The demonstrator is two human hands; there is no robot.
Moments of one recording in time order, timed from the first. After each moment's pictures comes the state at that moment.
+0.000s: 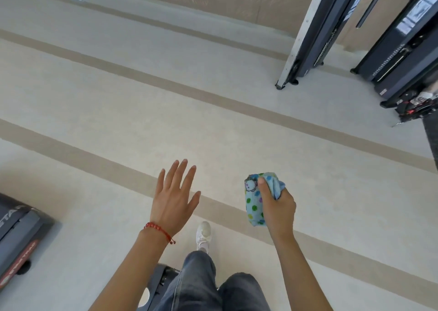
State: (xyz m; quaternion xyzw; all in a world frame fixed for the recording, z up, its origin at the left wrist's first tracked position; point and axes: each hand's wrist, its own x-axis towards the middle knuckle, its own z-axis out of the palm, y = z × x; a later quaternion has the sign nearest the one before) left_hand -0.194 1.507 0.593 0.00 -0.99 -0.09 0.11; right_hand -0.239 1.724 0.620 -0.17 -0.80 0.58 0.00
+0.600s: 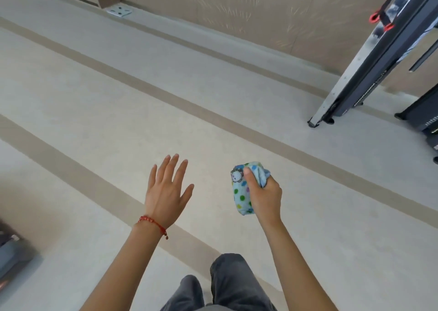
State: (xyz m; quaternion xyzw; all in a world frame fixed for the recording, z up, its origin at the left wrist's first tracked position) left_hand -0.424 1.353 0.503 0.11 -0.98 -0.10 0.13; right_hand -0.506 1.547 0.530 -0.04 -0.81 0.59 -0.05
